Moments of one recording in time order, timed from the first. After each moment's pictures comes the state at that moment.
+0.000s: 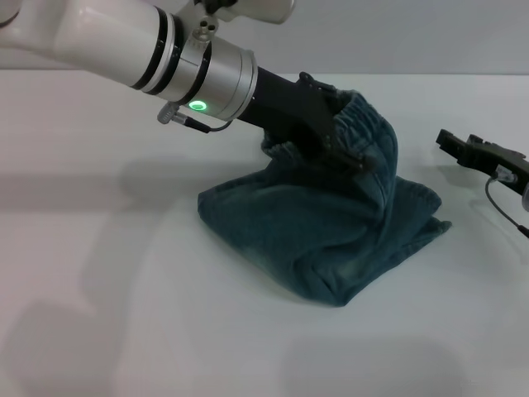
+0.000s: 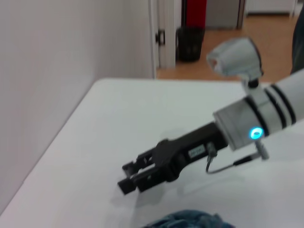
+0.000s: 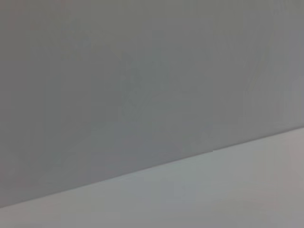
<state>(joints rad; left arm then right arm) -0.90 -2.07 1.34 0.89 2.02 1.24 -1.81 0.60 2.08 -0.76 -0.22 -1.29 -0.68 1.22</state>
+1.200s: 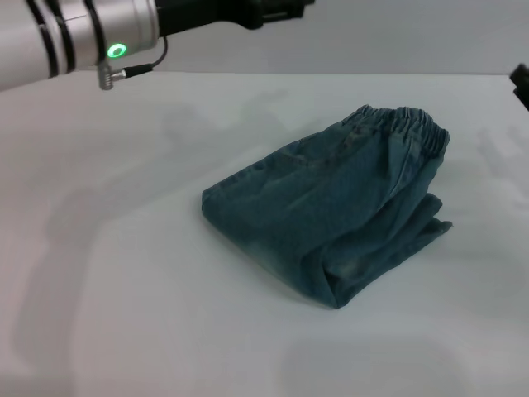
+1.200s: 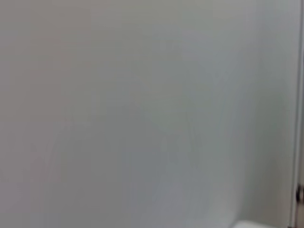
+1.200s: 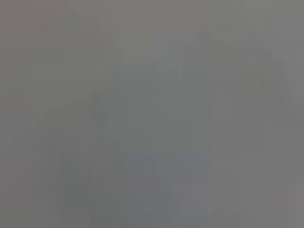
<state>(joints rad) -0.60 -2.06 1.30 1.04 1.52 0.92 -1.66 0.45 2.07 -0.71 -0.26 -1.00 -1.12 0.91</state>
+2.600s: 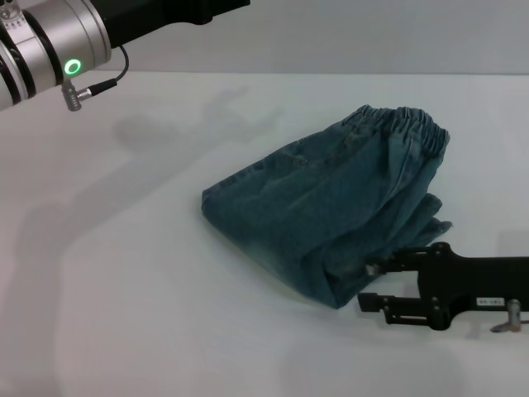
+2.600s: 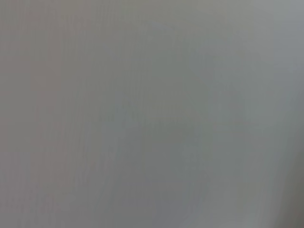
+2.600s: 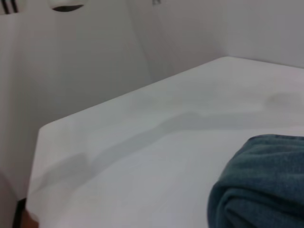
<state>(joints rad) -0.54 -2.06 1.24 0.95 1.36 0.92 -1.59 0.43 2.05 -0.91 -0.60 -1.94 -1.57 1.30</state>
